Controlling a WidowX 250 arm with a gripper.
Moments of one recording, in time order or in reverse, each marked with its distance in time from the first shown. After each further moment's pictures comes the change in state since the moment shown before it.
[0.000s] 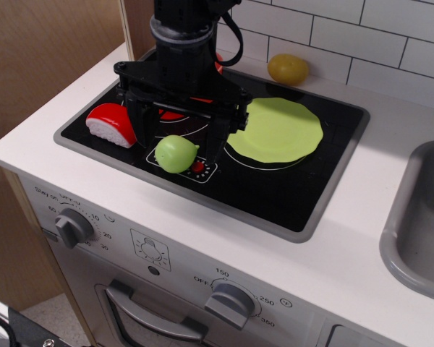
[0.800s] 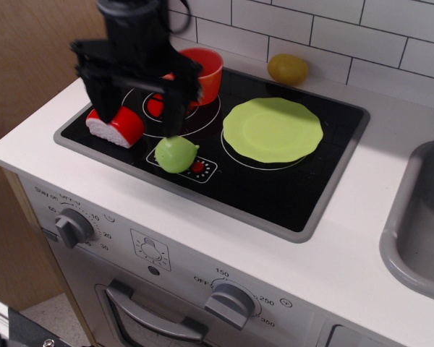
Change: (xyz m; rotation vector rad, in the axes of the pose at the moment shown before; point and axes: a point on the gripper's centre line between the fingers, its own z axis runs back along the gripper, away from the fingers) arm 0.015 0.038 0.011 -0.052 -0.022 -0.028
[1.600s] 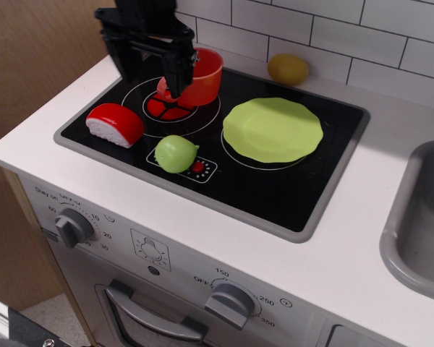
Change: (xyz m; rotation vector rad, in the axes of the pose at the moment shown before) arm 0.064 0.026 -0.031 -0.089 -0.053 -0.241
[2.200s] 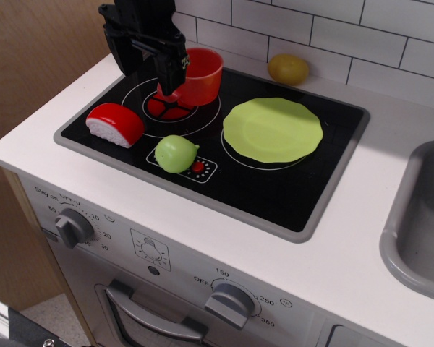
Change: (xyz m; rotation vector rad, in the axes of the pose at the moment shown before) arm 0.014 0.010 -0.012 0.047 -0.025 -0.093
